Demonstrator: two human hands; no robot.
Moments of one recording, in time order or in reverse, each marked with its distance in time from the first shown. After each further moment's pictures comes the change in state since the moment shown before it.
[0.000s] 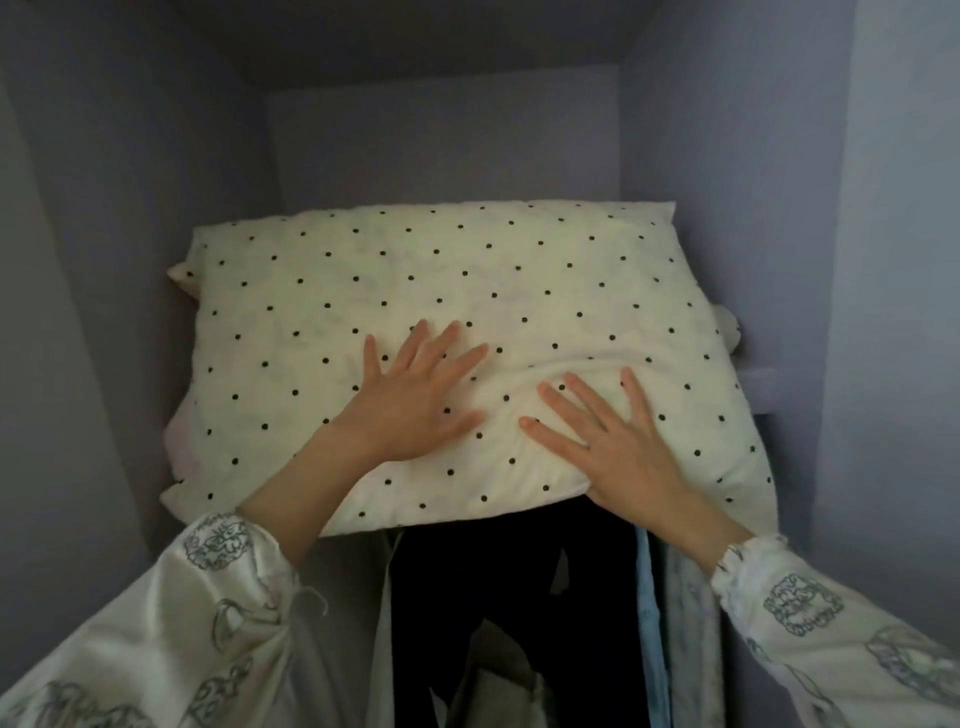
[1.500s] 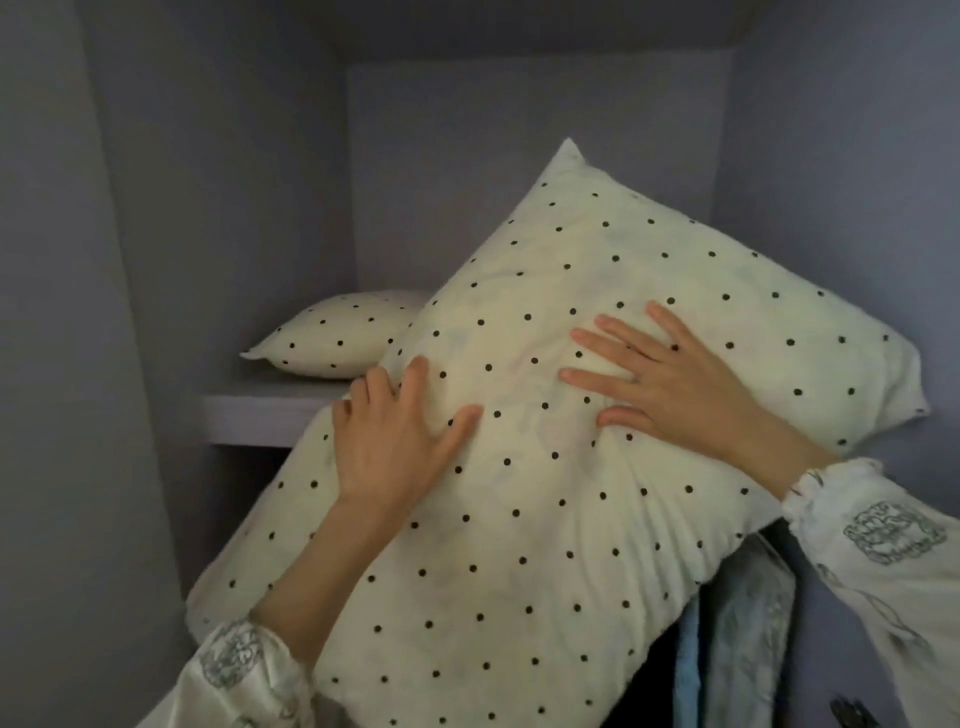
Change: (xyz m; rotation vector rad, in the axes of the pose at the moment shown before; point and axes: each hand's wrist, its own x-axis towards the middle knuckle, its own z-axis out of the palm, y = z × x) left_hand -0.020 -0.002 0.054 0.019 0.504 -0.596; right_hand 0.088 0.081 0.043 -0.113 0.312 -0.306
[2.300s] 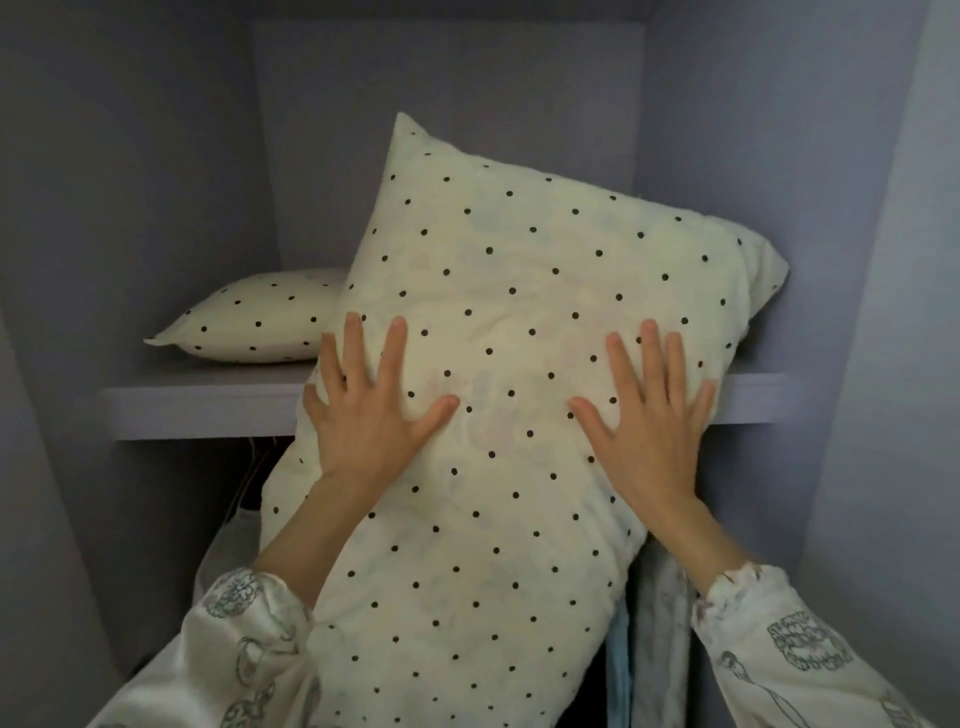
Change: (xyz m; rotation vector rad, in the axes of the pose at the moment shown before) left_hand -0.006 0.028 0.041 -0.178 -0.084 0.019; right_hand -0.062 -0.075 -0.032 0.362 -0.117 1.017
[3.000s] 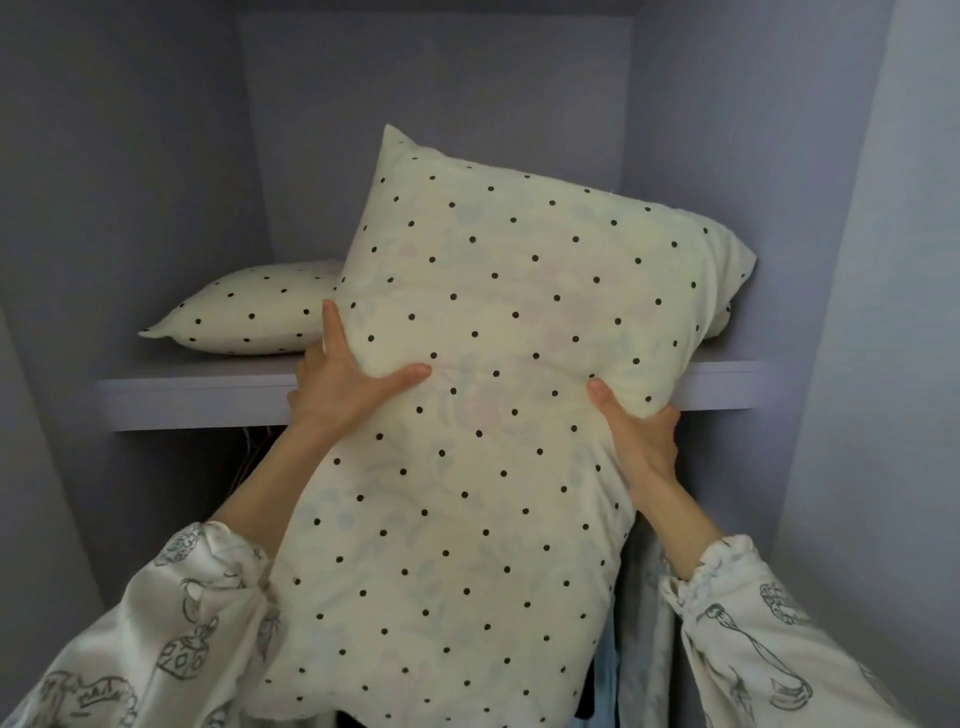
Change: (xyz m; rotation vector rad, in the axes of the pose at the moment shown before) left_hand 0.029 -0.012 -0.031 -0.422 -0.317 -0.384; right_hand -0.005 0.010 0.009 0.963 -0.119 0.946
